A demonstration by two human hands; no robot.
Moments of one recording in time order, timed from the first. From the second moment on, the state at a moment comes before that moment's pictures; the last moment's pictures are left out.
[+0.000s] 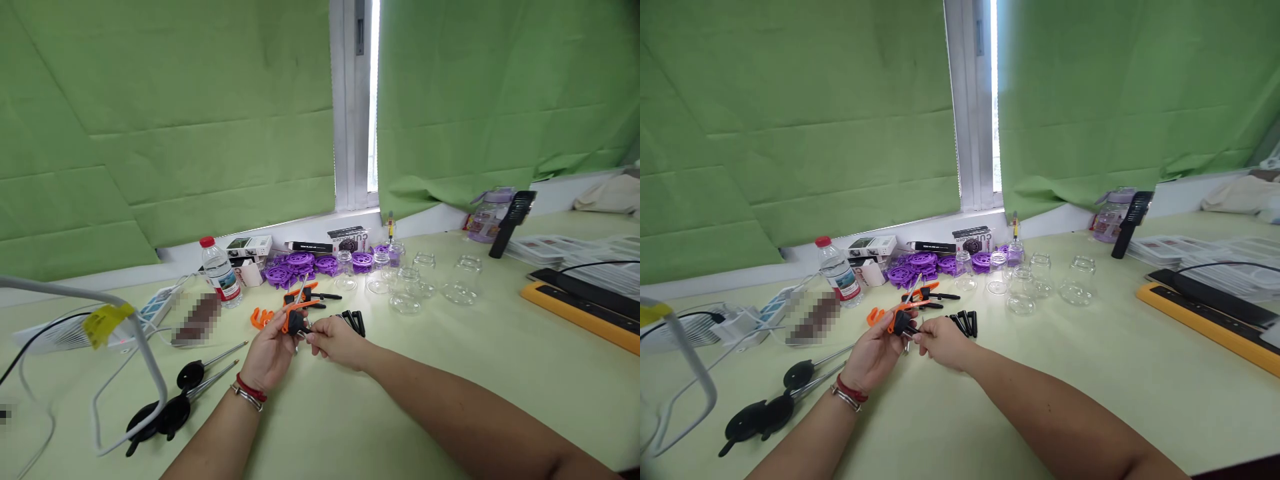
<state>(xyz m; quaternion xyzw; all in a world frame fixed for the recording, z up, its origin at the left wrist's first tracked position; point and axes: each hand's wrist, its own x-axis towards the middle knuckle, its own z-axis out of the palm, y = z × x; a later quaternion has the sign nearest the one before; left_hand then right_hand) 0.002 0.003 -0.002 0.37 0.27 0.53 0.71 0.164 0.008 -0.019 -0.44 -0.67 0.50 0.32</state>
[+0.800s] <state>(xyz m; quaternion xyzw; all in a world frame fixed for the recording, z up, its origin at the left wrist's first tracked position) 0.011 -0.003 -0.003 0.44 0.49 0.42 0.62 0.167 -0.002 -0.003 -0.48 -0.82 0.24 0.20</state>
